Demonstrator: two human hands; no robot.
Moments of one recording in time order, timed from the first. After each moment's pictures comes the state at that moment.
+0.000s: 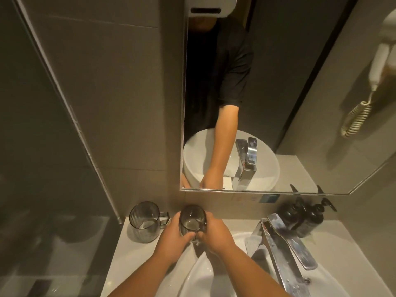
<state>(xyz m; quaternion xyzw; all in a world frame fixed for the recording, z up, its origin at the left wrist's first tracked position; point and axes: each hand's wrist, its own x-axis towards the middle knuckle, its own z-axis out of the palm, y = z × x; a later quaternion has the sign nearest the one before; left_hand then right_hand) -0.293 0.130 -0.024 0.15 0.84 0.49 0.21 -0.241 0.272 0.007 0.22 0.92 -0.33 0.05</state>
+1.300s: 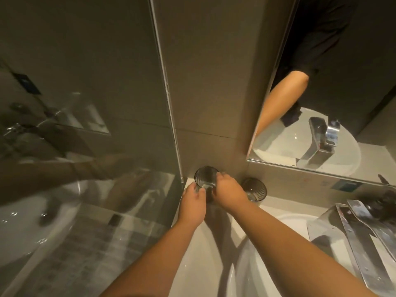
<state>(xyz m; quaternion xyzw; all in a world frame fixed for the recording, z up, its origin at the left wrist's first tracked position) -0.295 0.040 -0.003 -0.05 0.84 0.54 0.08 -0.300 0.161 0.038 0.04 0.98 -0.20 0.07</state>
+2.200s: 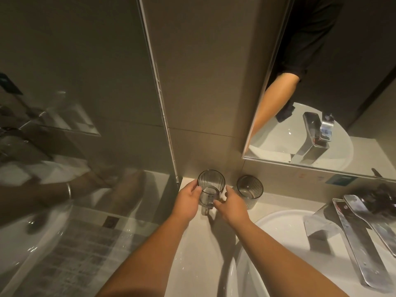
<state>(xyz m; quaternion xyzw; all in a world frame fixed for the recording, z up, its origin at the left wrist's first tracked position) -0.317 0.030 -0.031 0.03 0.77 0.62 0.14 -0.261 0.165 0.000 0.23 0.87 -0.44 0.03</state>
